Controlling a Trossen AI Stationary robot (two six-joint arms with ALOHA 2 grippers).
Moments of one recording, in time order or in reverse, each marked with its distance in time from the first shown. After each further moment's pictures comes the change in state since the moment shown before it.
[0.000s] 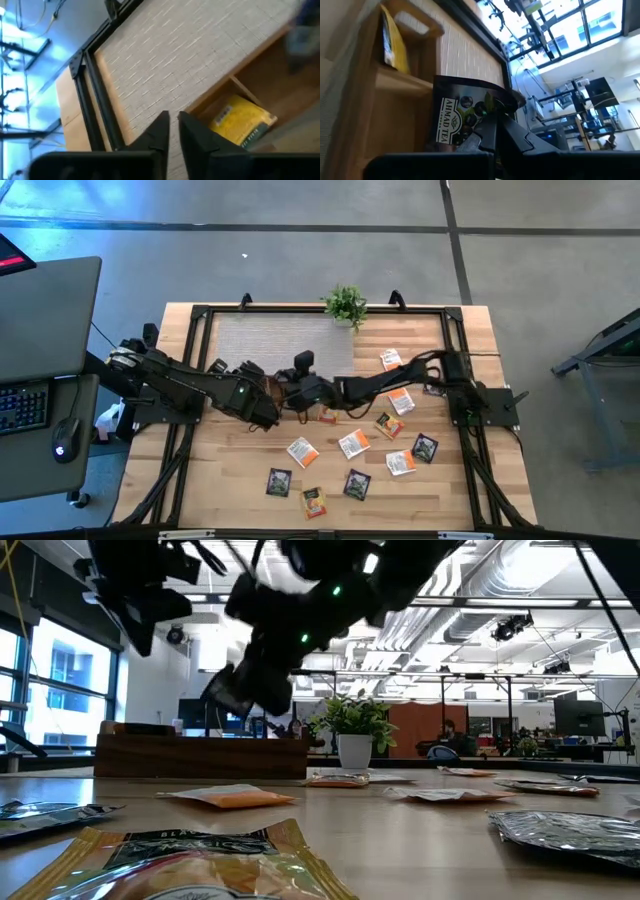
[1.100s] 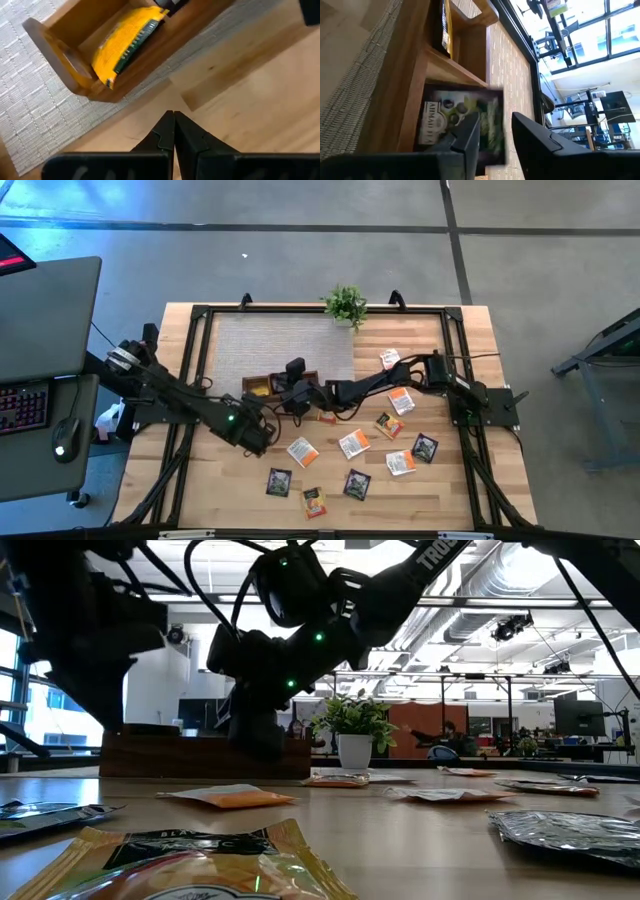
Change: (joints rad) left arm -0.182 -0.014 -0.316 0.626 0.194 -0.128; right arm -0.025 0.139 0.066 -0.003 -0.071 -0.059
